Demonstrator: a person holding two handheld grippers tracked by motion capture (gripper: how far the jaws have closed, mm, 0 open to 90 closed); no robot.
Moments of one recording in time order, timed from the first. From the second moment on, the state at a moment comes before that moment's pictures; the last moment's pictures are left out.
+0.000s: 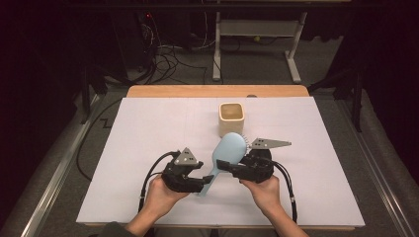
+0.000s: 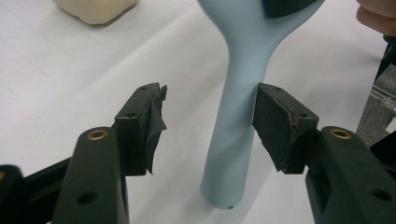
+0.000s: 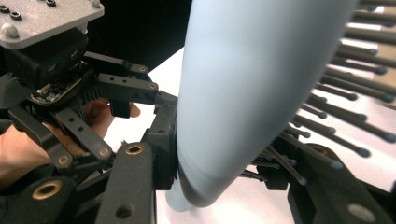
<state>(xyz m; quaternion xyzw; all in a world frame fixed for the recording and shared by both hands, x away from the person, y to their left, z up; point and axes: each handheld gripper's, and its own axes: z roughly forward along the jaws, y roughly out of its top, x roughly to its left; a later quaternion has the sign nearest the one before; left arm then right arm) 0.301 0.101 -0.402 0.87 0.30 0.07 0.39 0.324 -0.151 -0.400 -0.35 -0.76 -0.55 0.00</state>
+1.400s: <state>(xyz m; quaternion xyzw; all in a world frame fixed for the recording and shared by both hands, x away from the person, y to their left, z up) 0.284 0.209 -0.422 0.80 0.38 0.13 0.45 0.327 -0.175 -0.380 -0.37 -0.77 -0.51 -0.03</state>
